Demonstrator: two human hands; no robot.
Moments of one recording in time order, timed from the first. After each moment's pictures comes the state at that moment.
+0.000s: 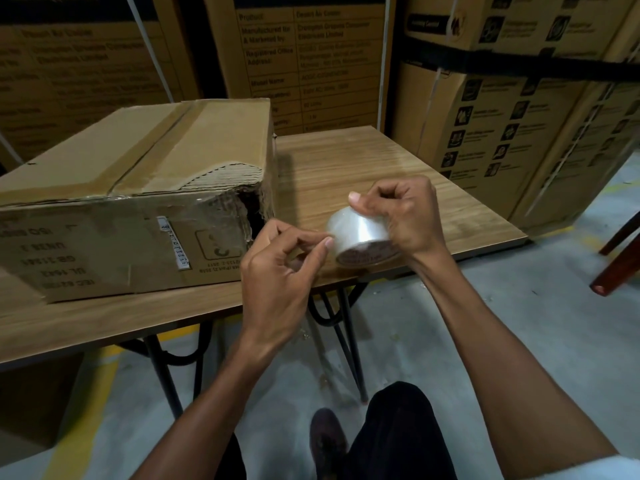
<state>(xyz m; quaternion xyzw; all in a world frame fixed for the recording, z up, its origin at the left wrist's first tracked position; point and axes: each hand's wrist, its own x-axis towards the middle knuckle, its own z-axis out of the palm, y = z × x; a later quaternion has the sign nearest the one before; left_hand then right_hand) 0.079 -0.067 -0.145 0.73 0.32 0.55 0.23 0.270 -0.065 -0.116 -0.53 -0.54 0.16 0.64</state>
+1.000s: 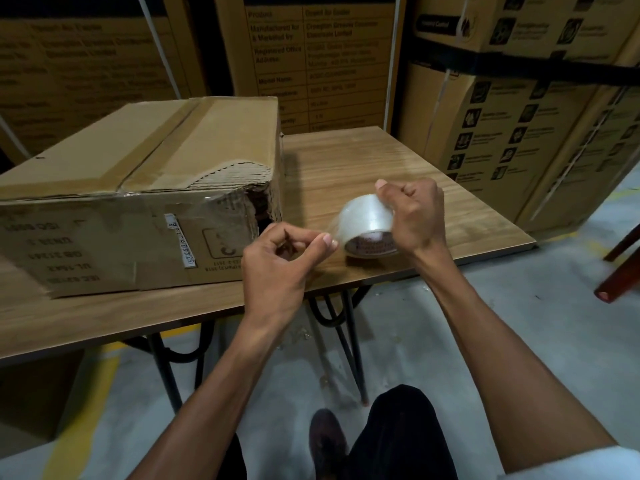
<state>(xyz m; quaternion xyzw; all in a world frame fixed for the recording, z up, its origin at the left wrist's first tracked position) 0.080 -0.046 -0.153 0.59 0.33 0.56 0.48 0.275 -0.054 -0.122 -0.60 -0.51 0.05 0.61</state>
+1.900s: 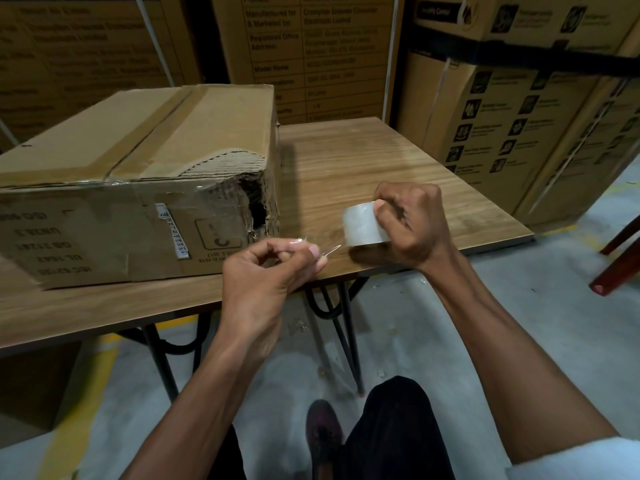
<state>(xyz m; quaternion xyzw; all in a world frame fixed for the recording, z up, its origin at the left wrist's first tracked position) 0.066 -0.073 -0.141 0.41 0.32 0.53 0.67 0.289 -0.070 -0.130 -0.54 -0.69 -0.11 0.47</state>
